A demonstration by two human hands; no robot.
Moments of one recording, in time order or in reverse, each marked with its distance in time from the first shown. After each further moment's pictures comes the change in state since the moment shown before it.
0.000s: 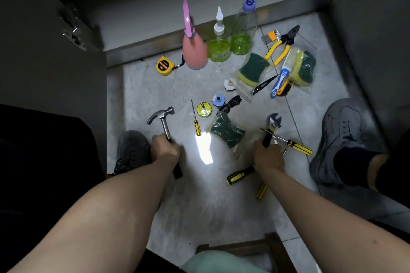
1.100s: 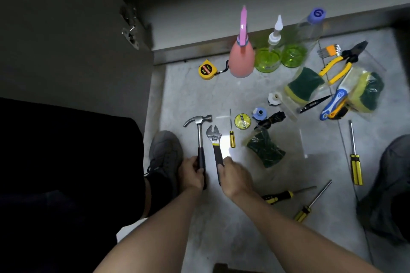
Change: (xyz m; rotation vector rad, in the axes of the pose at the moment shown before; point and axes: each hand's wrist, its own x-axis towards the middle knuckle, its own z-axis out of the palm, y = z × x) left_hand -0.032 -0.054 0.012 -0.359 -0.046 -0.040; right_hand -0.074 -0.040 0.128 -0.643 -0.240 -0.869
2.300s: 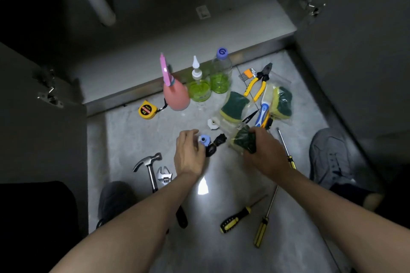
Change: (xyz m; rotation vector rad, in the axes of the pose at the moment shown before) left_hand 0.009 0.182 0.069 0.197 -0.077 0.643; right_hand 0.017 0.168 -0.167 0.175 0.471 0.006
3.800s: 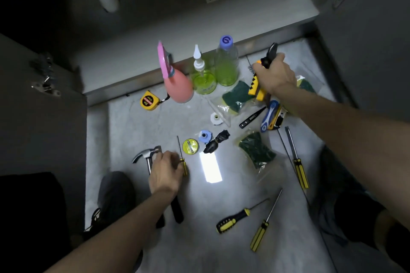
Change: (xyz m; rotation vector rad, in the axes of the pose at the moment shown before) left_hand -0.034 -0.060 -0.021 0.315 -0.090 -0.298; right_hand 0.188 -0.015 -0.059 0.050 0.090 0.346
